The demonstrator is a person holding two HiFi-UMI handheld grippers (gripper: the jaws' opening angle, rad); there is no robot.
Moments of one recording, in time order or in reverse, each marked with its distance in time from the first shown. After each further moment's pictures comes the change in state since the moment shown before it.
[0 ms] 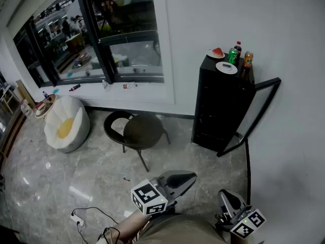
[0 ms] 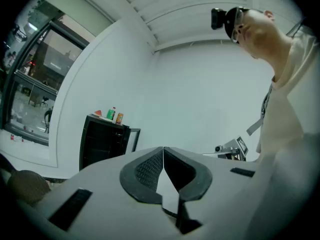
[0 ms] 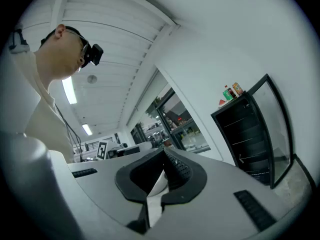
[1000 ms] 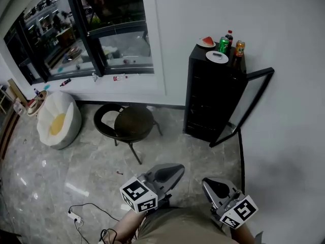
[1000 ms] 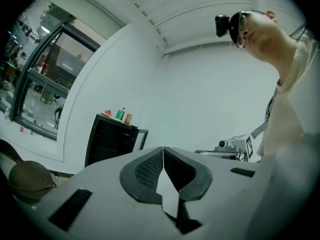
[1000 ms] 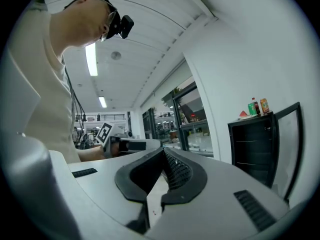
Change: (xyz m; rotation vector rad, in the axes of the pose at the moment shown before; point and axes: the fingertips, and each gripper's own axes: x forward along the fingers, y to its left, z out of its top) left arm 0.002 0.011 -0.010 -0.062 -0.027 0.078; right arm 0.030 0.014 -0.003 -0.341 0.119 0.109
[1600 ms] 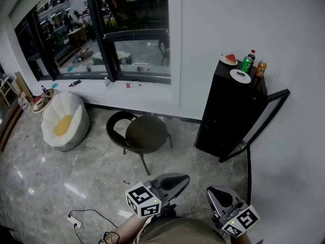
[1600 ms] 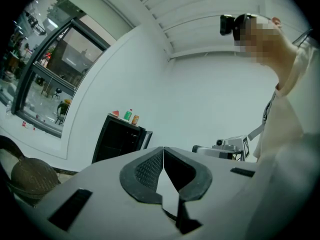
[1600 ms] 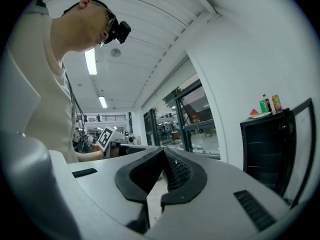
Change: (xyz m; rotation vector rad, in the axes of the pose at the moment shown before) left arm -0.057 0.075 0.015 -0.057 -0.012 -0.030; right arm 0.094 0.027 0.005 -0.007 -0.007 0.010
